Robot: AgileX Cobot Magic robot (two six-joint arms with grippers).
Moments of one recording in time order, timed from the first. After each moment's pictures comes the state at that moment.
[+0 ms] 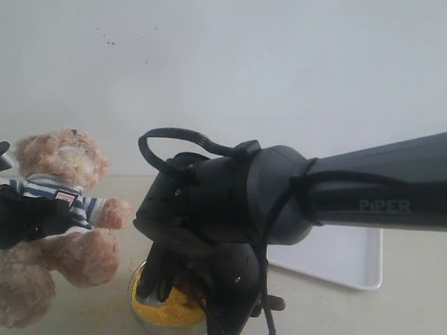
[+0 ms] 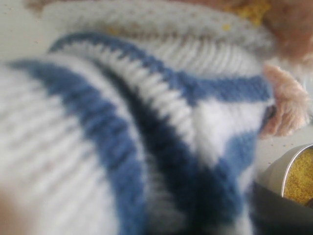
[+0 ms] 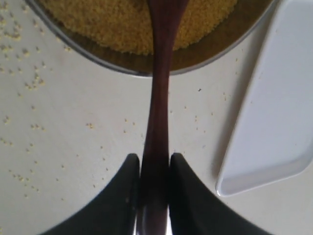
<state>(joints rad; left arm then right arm) 0.02 1.65 -0.85 -1.24 0.35 1.10 0.99 1.98 -1.45 -0.50 1.17 -0.12</state>
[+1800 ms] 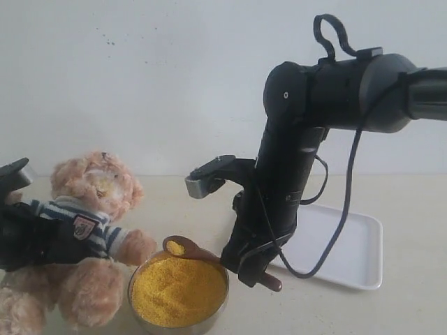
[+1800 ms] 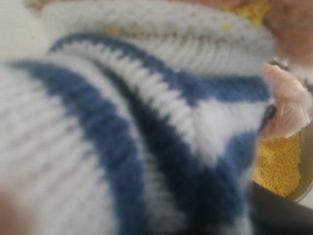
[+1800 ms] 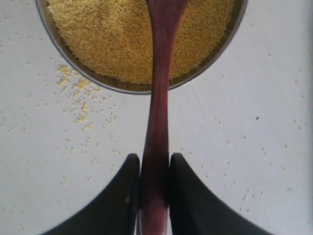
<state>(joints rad) 0.02 1.65 -0.85 -1.06 0.63 1.00 0.60 1.95 -1.59 0.24 1.22 -0.55</state>
